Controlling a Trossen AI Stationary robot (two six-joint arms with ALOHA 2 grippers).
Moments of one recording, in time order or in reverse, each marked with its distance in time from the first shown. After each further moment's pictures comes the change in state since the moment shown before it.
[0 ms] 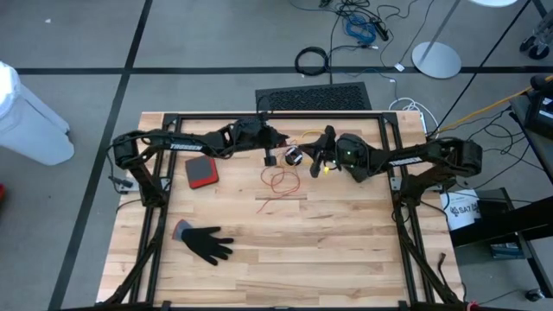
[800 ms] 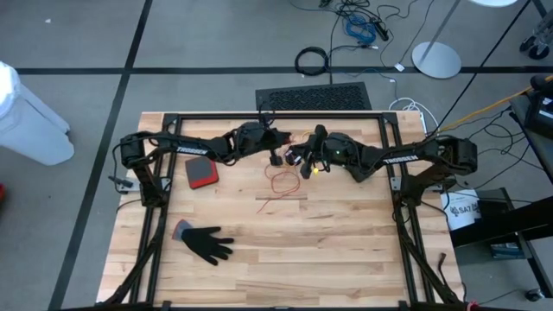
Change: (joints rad) left arm -0.046 0.052 0.000 0.125 -0.147 0.055; right arm 0.058 0.045 0.164 -0.181 0.063 -0.050
